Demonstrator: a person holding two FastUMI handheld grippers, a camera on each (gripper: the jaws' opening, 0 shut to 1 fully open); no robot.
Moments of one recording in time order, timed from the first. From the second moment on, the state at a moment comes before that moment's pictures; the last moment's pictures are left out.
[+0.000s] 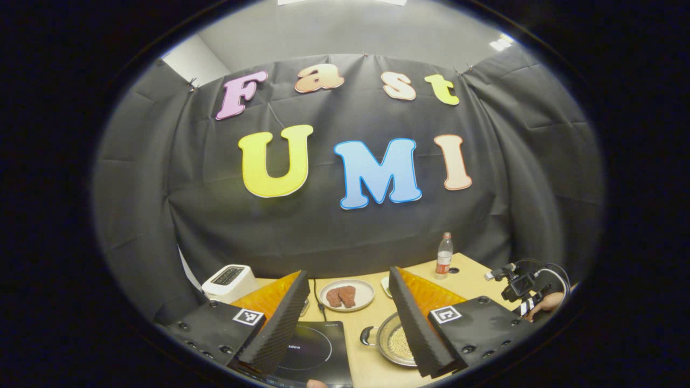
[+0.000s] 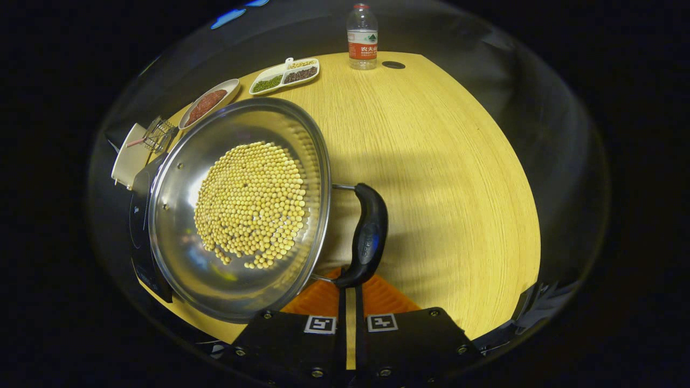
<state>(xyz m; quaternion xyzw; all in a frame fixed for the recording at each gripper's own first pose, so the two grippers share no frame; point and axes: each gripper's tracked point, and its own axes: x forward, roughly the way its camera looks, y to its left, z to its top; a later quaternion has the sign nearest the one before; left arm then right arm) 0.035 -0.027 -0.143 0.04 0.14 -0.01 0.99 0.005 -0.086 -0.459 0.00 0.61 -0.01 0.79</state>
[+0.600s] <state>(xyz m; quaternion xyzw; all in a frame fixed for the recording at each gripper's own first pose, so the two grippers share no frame) 0.056 -0.034 -0.201 0.04 0.18 -0.01 0.98 0.039 -0.096 -0.458 -0.01 0.59 0.00 0.81</state>
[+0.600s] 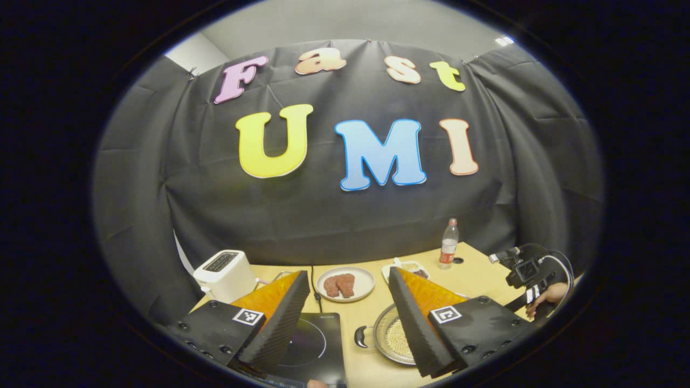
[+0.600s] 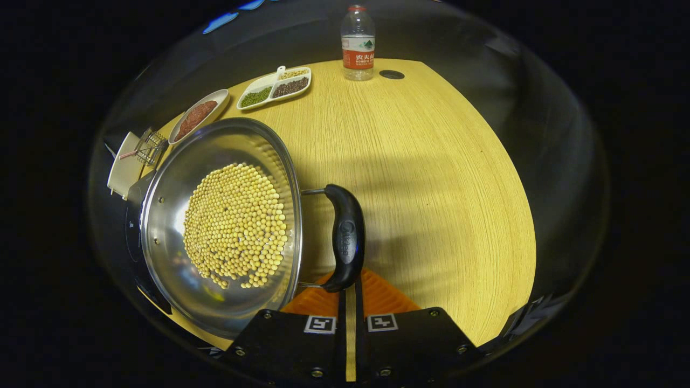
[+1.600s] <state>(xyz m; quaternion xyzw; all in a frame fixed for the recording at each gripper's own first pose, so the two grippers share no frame) 0.080 -0.057 -0.426 0.00 0.40 -0.06 0.92 0.084 -0.094 -0.387 -0.03 0.41 0.03 0.91</state>
